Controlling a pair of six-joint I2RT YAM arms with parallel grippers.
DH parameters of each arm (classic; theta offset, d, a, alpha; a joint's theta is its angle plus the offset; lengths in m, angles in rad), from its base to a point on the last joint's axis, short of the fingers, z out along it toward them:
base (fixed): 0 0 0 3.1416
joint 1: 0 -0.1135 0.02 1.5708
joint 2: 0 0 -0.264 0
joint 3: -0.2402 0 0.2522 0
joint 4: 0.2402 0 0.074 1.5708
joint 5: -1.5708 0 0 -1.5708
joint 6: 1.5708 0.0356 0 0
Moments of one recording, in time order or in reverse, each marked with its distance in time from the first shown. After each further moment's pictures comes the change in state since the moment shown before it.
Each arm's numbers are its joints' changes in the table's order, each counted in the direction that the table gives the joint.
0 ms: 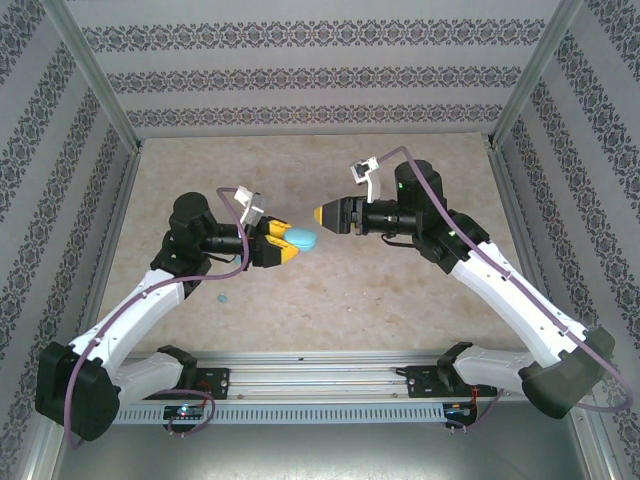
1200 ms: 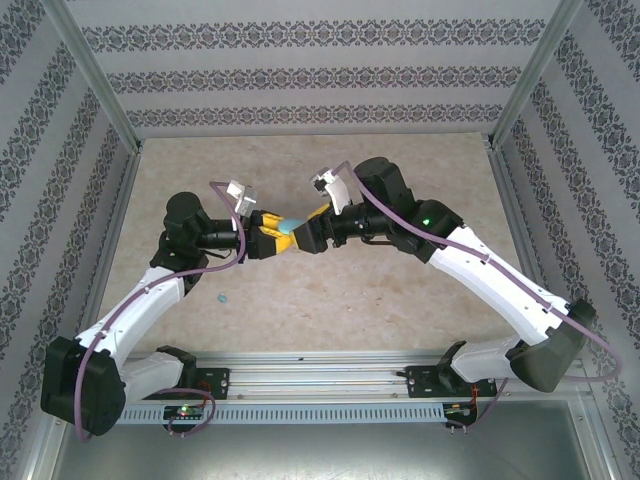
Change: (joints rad) left arm -0.064 0.033 0.032 -0.122 -0.008 -0.121; right arm -0.167 0.148 -0.202 0.225 -0.103 -0.369
